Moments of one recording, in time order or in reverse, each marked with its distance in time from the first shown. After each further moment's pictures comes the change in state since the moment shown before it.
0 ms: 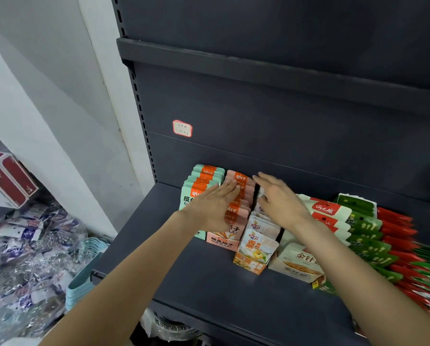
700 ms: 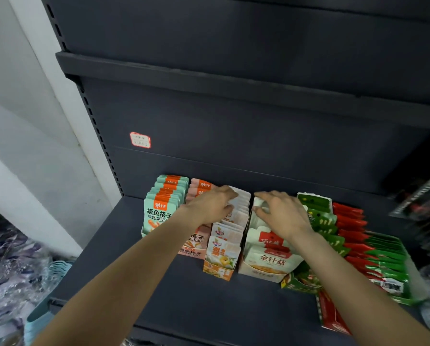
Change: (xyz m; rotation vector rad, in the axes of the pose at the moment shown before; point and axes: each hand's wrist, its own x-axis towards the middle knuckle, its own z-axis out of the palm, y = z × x) left_hand 0.074 0.046 -0.001 -0.155 0.032 0.048; right_hand -0.030 0.074 -0.012 -0.212 0.070 0.157
